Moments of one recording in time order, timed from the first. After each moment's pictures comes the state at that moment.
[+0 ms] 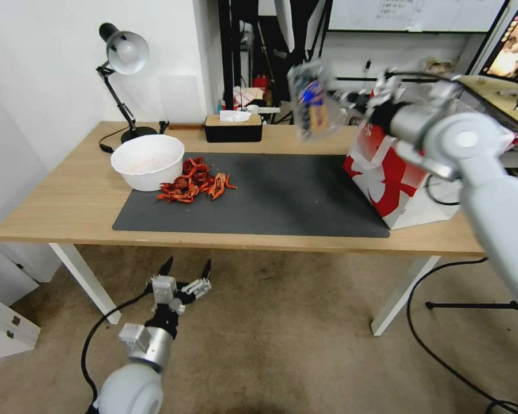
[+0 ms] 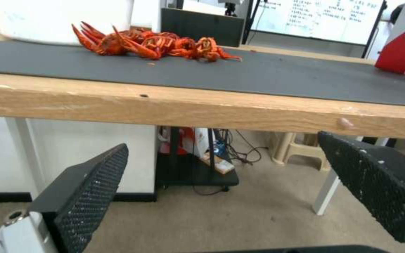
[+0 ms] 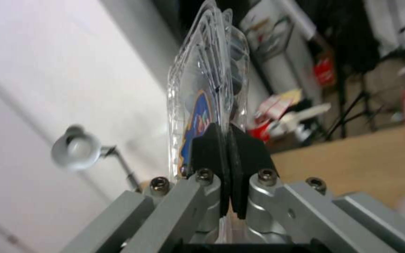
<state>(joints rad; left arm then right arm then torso) 1.57 -1.09 -0.26 -1.96 -0.47 -0.25 -0.19 -0.38 0.81 0.27 1.78 1.64 -0.51 0.34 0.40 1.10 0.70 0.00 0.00</state>
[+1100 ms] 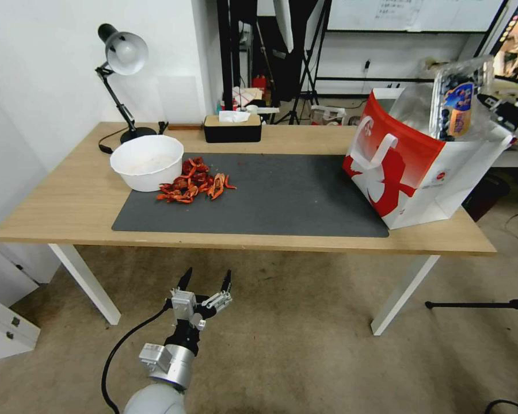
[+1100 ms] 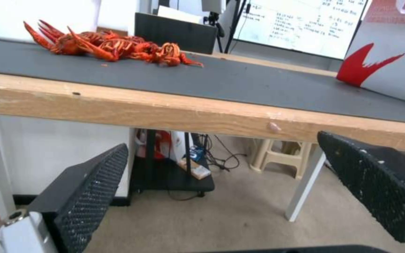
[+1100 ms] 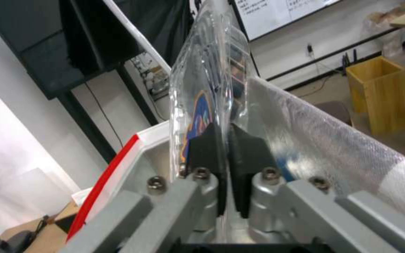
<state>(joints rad) 1.60 -1.18 -0.20 -1.98 -0.40 -0.28 -0.17 -0.85 0.55 0.70 1.73 1.53 -0.42 0.18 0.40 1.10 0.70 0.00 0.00</state>
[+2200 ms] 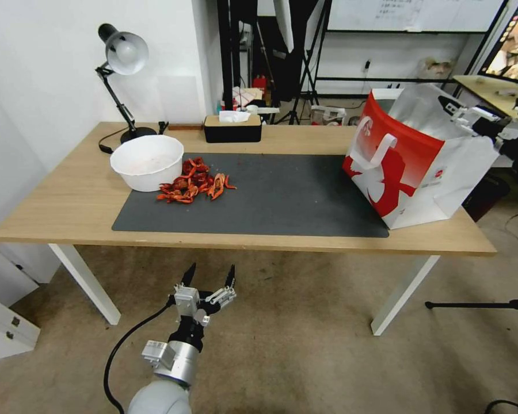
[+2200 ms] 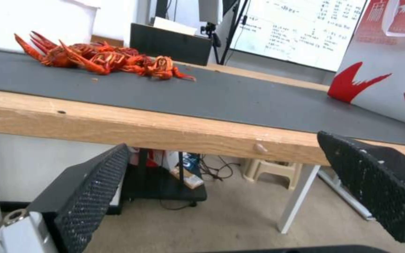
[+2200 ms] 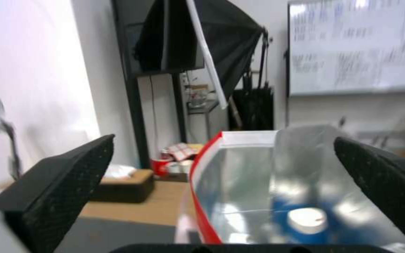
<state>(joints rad) 1.59 -1.22 -0.21 -2.00 -0.40 -0.27 -0.15 -1.24 0.55 0.91 2.08 1.20 -0.22 0.06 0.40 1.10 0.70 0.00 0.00</state>
